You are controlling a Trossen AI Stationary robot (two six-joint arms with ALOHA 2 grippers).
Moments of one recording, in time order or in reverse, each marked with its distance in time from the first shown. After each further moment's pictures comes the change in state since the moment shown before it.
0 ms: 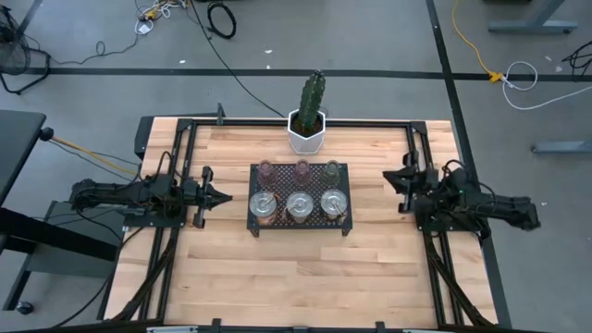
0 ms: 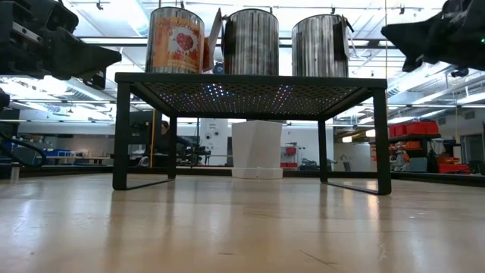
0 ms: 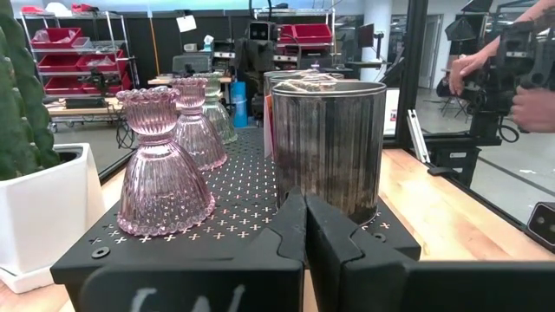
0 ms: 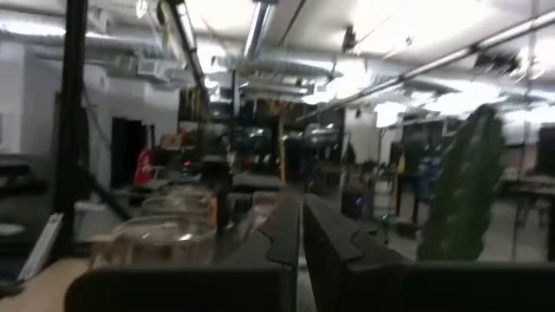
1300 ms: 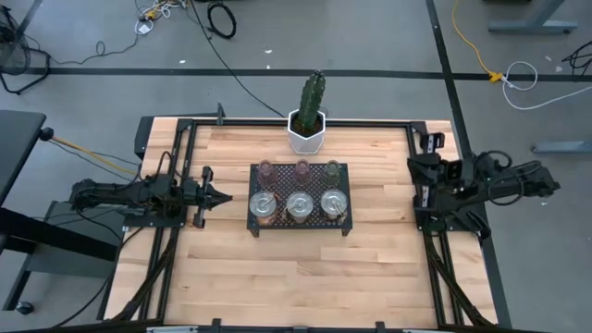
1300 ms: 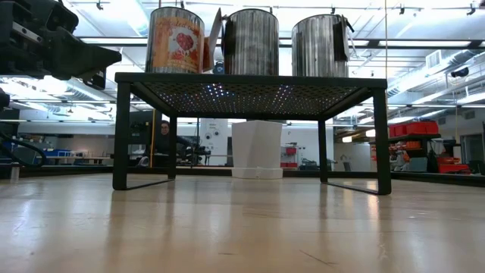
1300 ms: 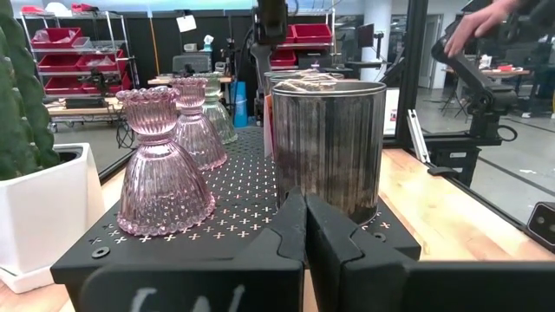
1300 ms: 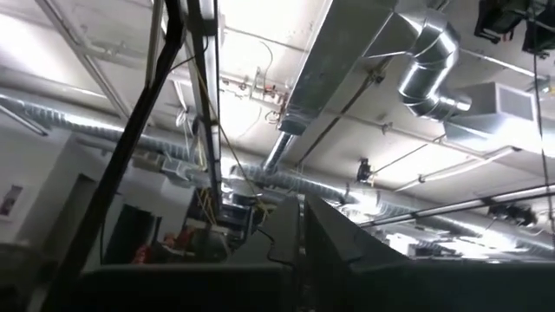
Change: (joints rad) left arm 0.000 0.000 0.000 0.000 0.000 0.000; right arm 0.282 0.525 0.441 0.436 0.079 -0.265
